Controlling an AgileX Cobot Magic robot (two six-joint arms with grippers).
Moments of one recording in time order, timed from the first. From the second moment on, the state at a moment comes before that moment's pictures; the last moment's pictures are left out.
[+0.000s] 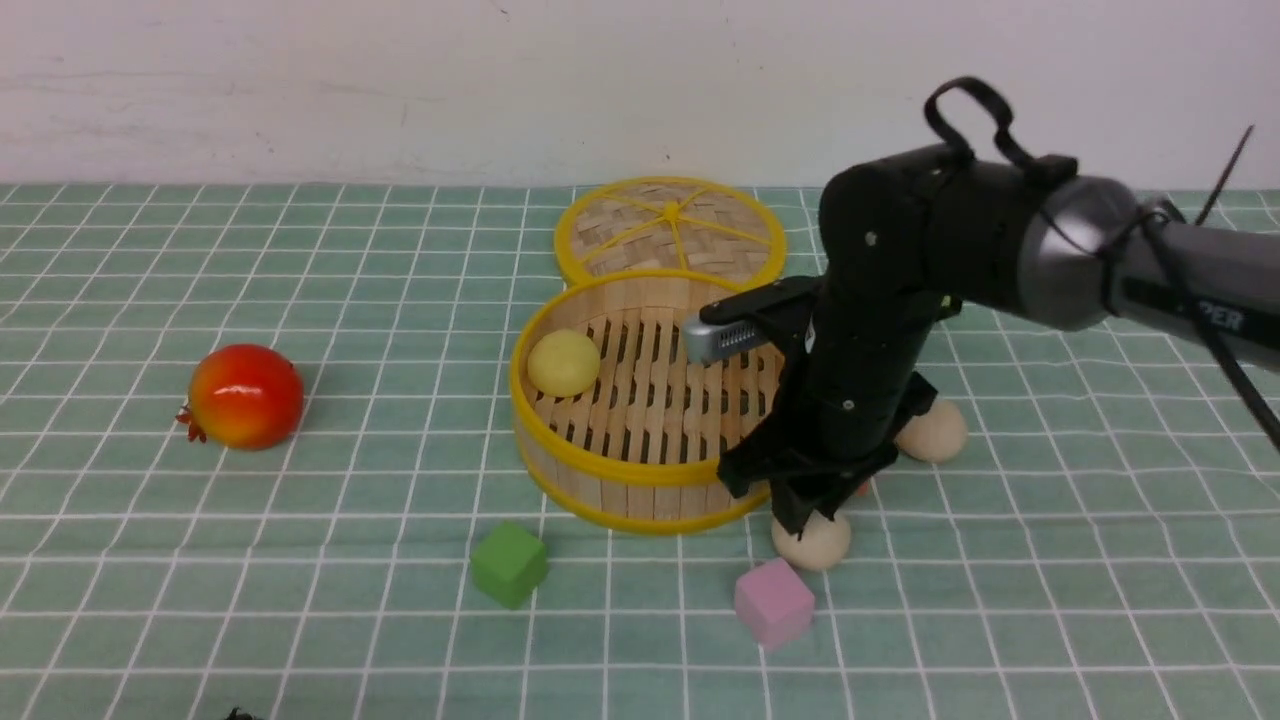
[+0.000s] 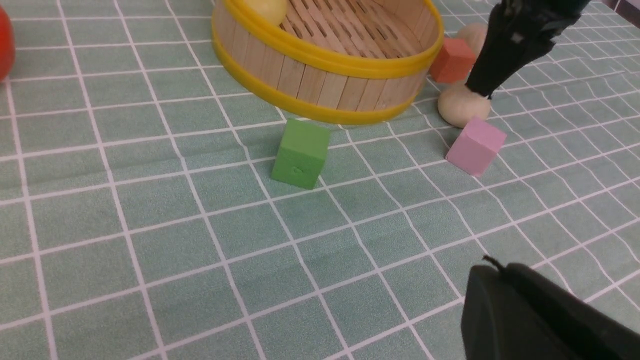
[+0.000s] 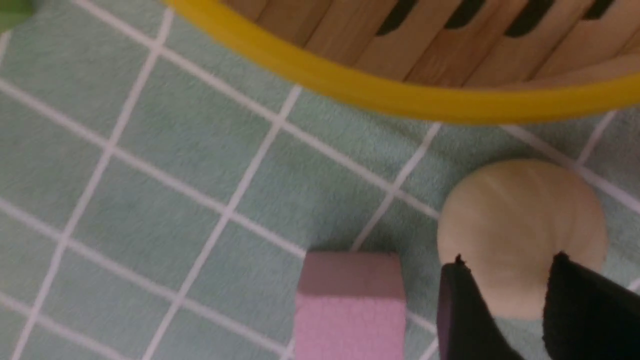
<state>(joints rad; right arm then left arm) 0.49 2.06 -1.65 0.09 1.07 0.01 -0.39 0.38 -0.19 -0.55 0.28 0.30</state>
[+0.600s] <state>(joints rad) 0.46 2.06 -1.66 0.07 1.03 0.05 -0.39 0.38 -0.19 -0.55 0.28 0.30</state>
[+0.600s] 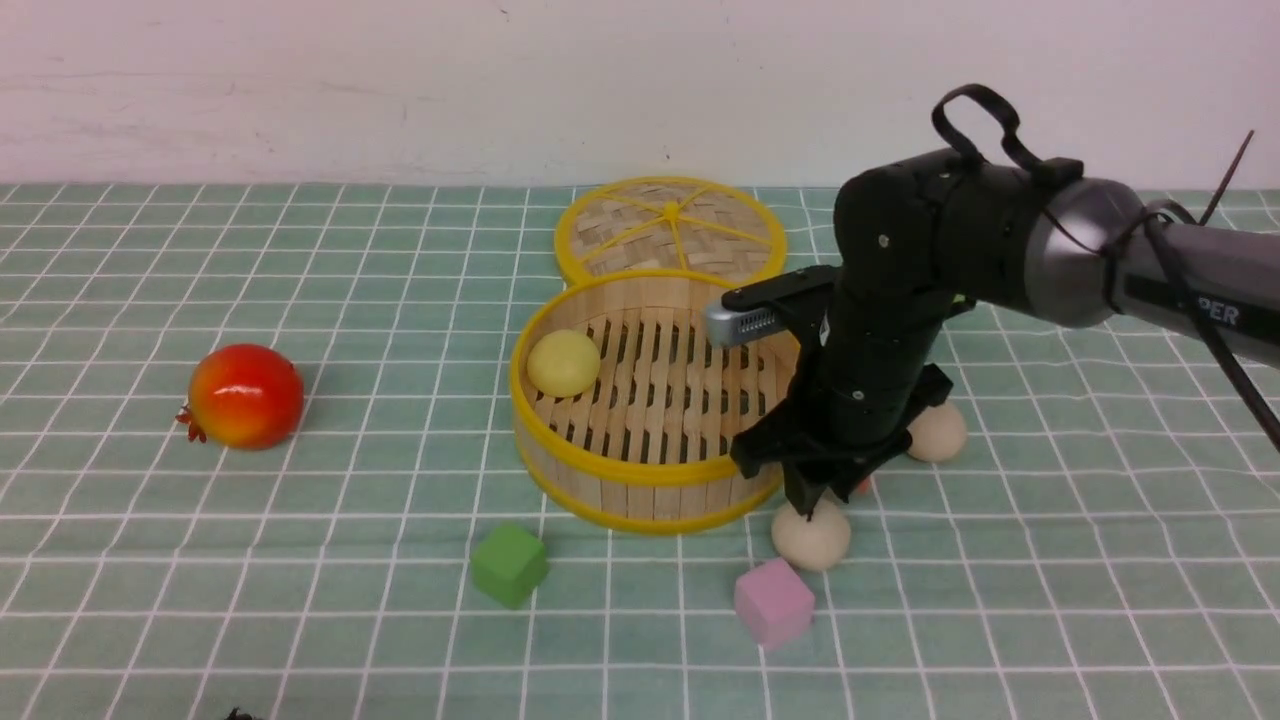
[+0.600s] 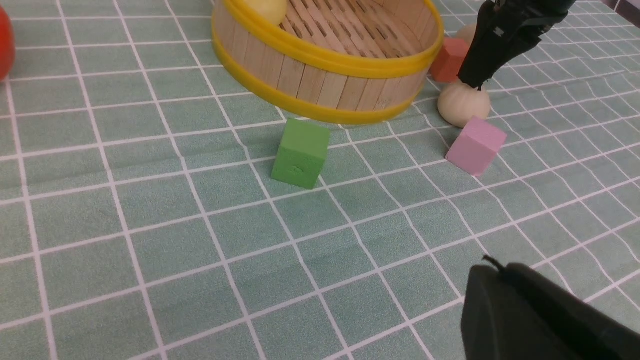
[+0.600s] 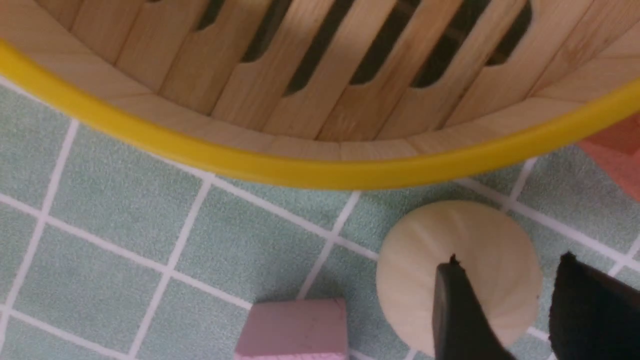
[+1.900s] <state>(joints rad) 0.47 1.91 -1.76 0.15 0.95 -0.05 -0.39 0.38 -0.19 -0.56 0.28 0.30</state>
